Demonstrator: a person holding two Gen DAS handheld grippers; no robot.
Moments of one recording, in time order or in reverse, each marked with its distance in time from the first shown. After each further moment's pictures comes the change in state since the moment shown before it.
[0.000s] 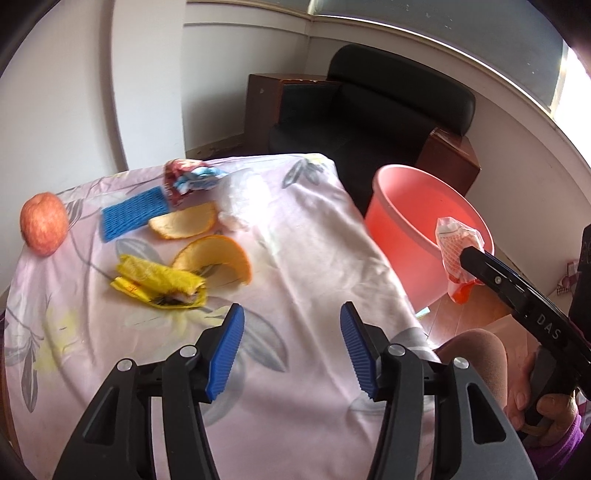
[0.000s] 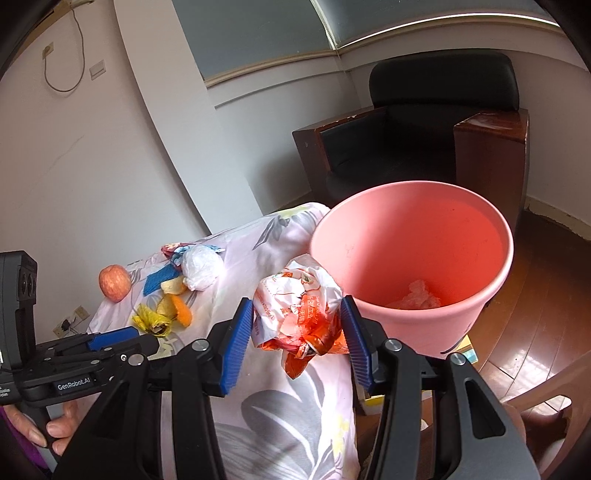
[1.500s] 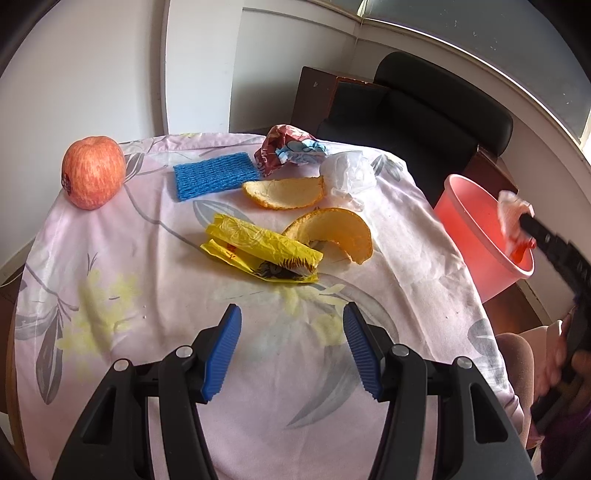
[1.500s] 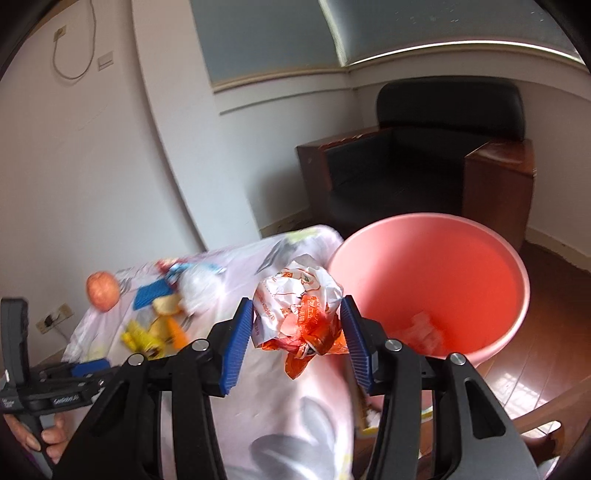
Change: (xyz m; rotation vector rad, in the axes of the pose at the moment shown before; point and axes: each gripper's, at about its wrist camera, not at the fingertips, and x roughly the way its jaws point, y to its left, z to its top) left arm 0.004 0.087 -0.020 -0.112 0.012 0.059; right arm 0.010 0.006 0.030 -0.049 -0.105 -0.093
